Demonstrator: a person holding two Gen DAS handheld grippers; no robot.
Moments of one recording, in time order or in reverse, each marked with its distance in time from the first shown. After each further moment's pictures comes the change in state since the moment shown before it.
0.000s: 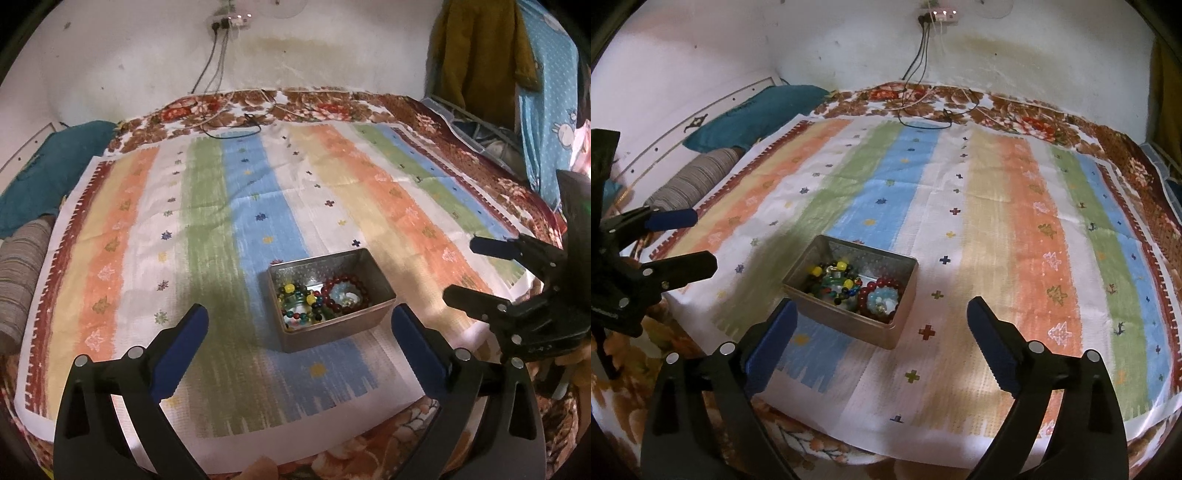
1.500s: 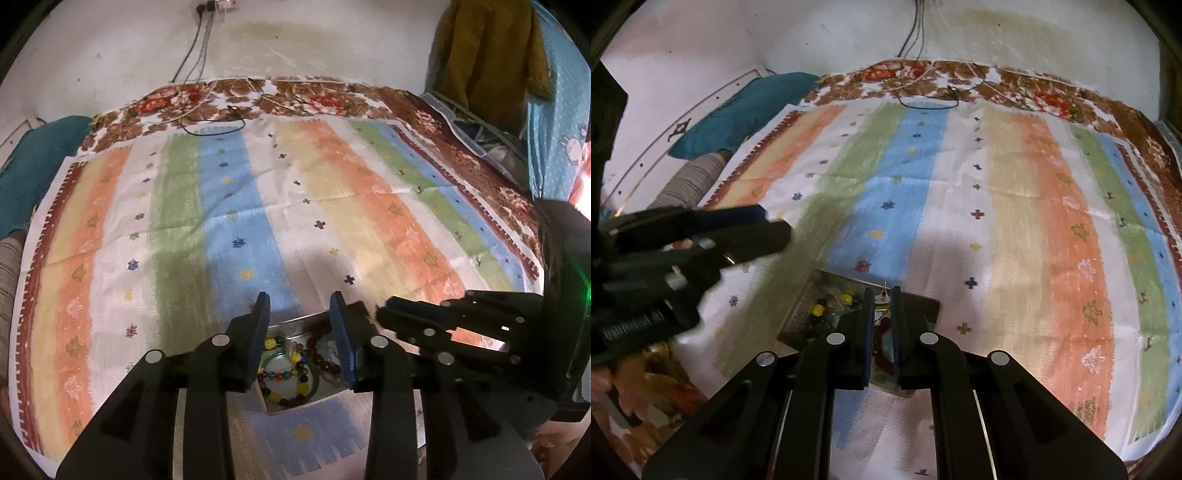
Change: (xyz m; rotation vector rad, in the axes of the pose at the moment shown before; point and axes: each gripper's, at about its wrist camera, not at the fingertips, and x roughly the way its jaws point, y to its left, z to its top) left arm 0.063 -0.002 0.073 -0.022 0.064 -0.066; right arm 0.067 0.002 0.052 0.069 0.101 0.023
